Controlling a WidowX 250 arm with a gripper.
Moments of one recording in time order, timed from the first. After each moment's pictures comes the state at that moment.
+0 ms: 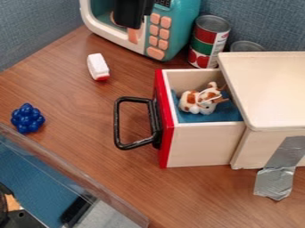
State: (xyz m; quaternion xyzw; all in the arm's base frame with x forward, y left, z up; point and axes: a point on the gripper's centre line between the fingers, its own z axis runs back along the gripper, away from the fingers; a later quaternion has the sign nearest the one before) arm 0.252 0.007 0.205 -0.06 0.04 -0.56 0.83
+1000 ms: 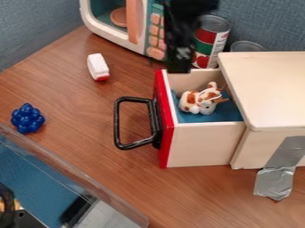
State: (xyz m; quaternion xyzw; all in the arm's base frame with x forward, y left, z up) arm 0.285 -0.041 0.161 0.02 -0.11 -0.44 0.89
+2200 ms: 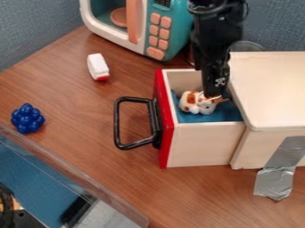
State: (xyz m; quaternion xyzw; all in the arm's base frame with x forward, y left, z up) arm 0.327 -0.064 0.117 -0.04 -0.18 -0.43 0.89
